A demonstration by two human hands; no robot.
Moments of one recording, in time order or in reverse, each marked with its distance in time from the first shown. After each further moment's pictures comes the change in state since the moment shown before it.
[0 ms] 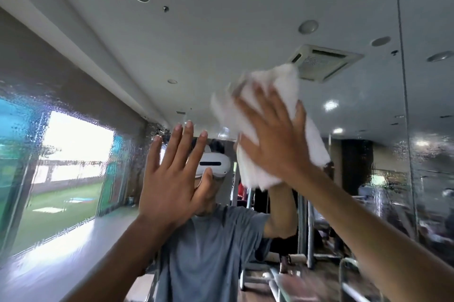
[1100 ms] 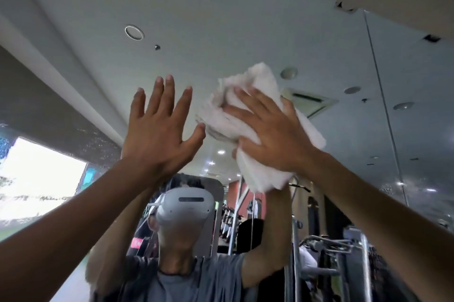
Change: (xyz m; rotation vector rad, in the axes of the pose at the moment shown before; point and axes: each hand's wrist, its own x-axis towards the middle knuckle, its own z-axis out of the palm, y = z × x) left_hand 0.158 -0.031 -0.008 -0.050 0.010 -0.103; right_hand 0.093 0.065 -0.010 0.064 0.015 -0.254
